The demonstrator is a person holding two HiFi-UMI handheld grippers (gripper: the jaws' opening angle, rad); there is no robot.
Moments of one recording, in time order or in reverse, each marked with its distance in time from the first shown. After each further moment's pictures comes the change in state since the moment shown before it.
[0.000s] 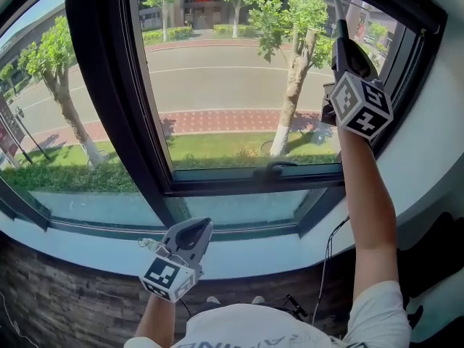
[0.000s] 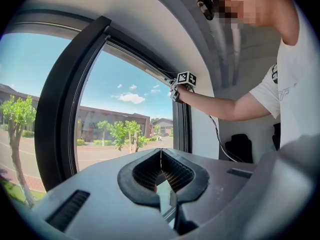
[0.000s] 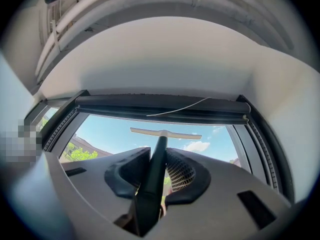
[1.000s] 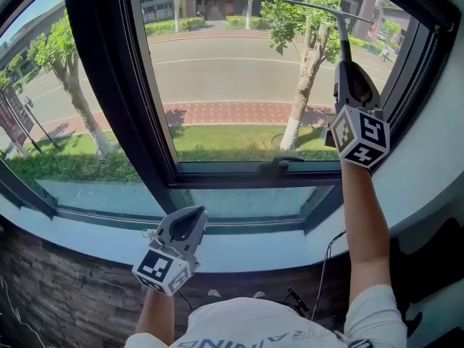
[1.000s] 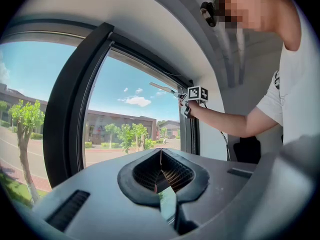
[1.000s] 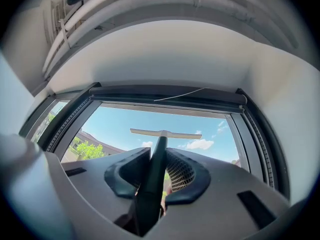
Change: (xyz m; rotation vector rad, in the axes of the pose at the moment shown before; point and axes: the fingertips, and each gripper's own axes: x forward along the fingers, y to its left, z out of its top) left arm 0.003 0.013 0.016 -0.004 -0.026 0.088; right arm -0.041 0.003 -0.055 -0.040 0.044 0.052
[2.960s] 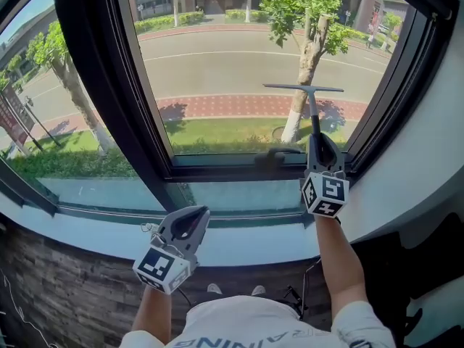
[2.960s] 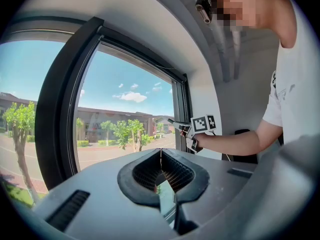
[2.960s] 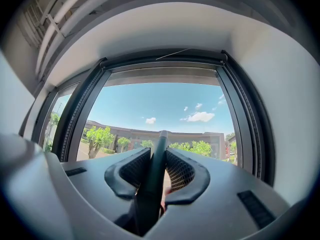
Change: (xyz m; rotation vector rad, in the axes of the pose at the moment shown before) left arm 0.009 -0.030 -0.015 0.037 0.061 -0.048; right arm -0.135 0.030 -0.178 0.088 0.322 0.040
